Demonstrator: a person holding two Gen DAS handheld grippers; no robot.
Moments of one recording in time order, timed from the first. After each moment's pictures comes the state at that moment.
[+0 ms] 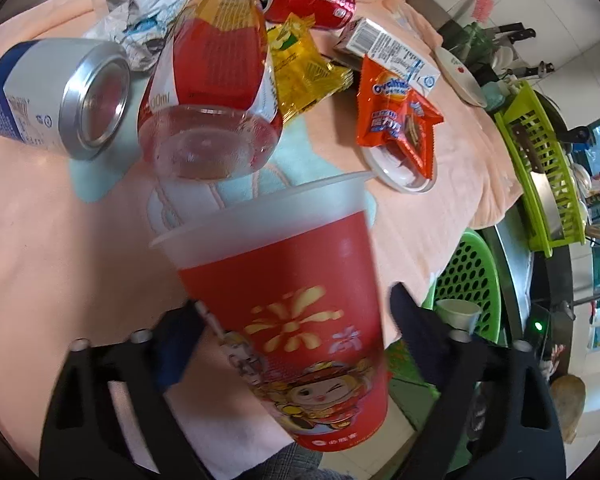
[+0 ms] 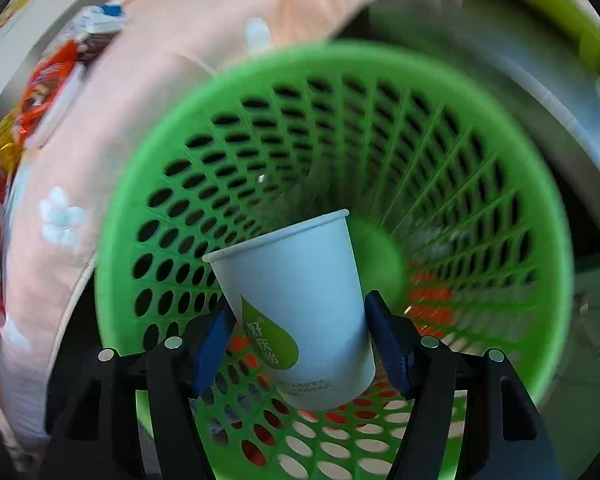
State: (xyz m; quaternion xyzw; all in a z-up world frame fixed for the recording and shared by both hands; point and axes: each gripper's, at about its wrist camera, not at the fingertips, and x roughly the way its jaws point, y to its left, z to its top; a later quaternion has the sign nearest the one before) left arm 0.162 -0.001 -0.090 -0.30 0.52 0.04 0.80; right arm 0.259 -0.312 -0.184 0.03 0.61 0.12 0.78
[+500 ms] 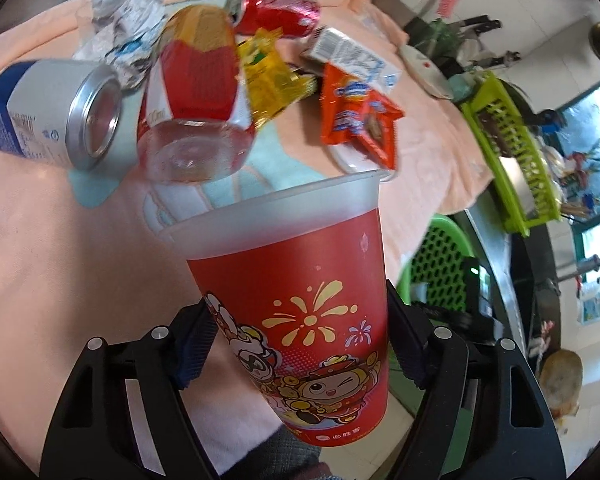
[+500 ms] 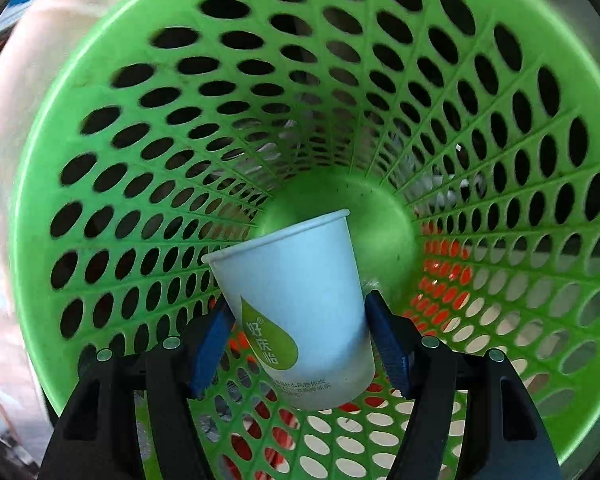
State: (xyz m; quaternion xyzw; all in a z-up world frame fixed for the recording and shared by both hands) left arm 0.144 -0.001 -0.066 -0.29 0.49 -0.02 0.82; right arm 0.301 -0.294 -0.243 0.05 0.70 0.07 0.71
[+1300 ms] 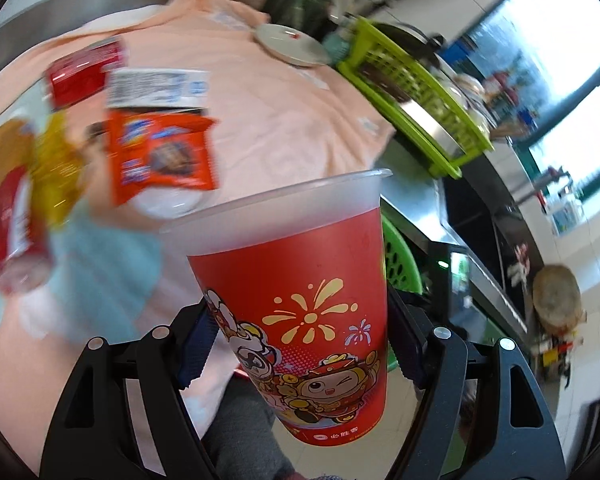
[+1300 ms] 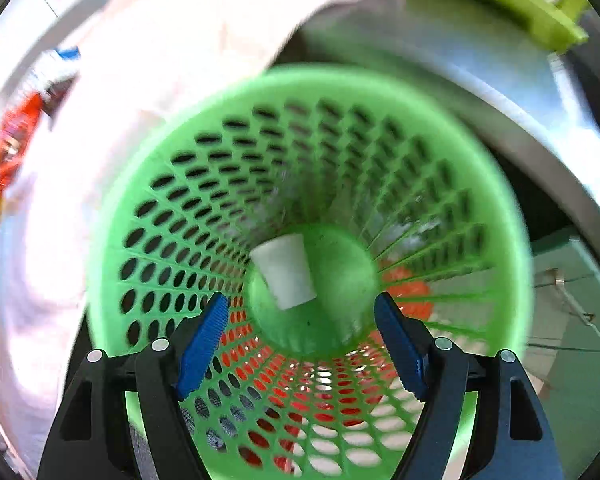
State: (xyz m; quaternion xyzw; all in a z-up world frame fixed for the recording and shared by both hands) left arm 0.209 -0.117 -0.015 -0.19 0.48 -0.17 0.84; right arm 0.257 -0.333 -0.133 0.05 0.57 0.05 0.82
